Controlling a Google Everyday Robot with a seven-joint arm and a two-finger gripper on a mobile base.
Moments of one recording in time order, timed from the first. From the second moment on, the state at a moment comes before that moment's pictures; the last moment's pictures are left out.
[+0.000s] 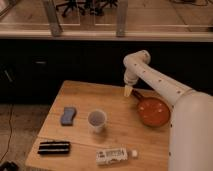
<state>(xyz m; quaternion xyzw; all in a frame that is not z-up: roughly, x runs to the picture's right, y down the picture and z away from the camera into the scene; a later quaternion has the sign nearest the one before) 0.154 0.001 0.920 -0.25 0.01 0.12 0.96</state>
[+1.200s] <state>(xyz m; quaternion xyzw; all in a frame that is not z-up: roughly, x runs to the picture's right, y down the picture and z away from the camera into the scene) 0.194 0.033 0.970 -0.26 0.04 0.21 0.94</state>
